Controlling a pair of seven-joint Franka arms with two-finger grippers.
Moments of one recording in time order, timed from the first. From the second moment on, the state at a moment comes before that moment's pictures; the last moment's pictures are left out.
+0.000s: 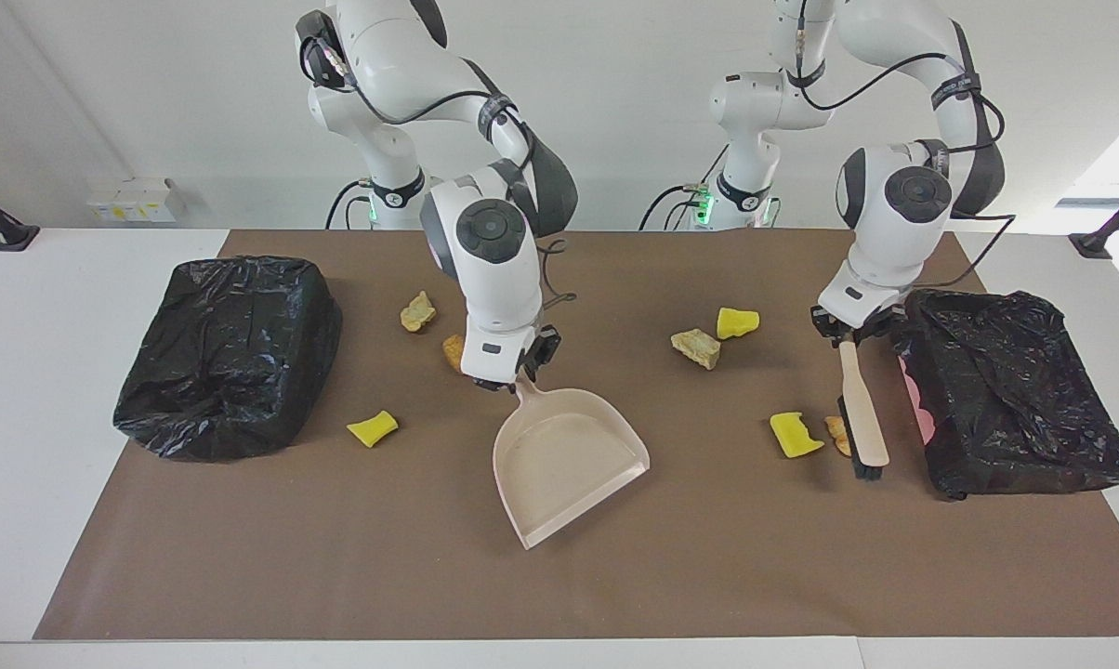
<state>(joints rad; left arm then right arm) -0.10 0.06 0.02 -2.05 0.23 2.03 0.00 0.36 0.51 0.06 -1.33 0.03 1.73 -0.21</state>
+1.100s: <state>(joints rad) -0.08 0.15 0.05 -2.05 0.27 2.07 0.31 0.37 0.20 0.07 -1.91 -0.05 1.99 -0.95</state>
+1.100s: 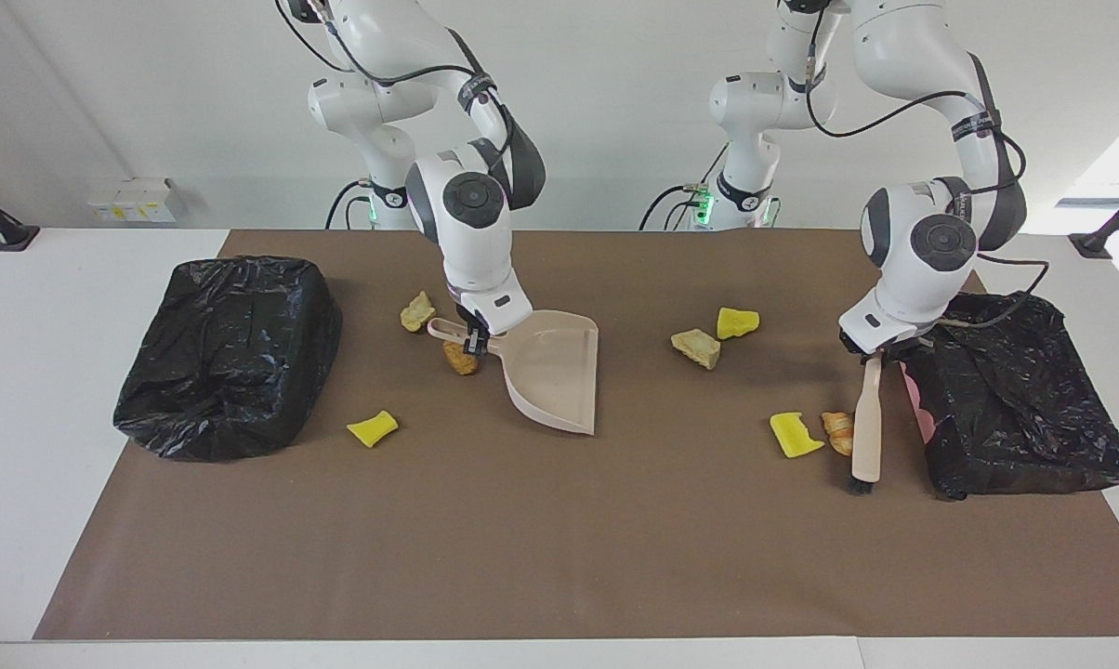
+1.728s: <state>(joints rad) -0.16 0.10 -0.02 -2.09 0.08 1.95 0.43 0.40 0.19 0.07 -1.96 -0.05 2.00 -1.01</state>
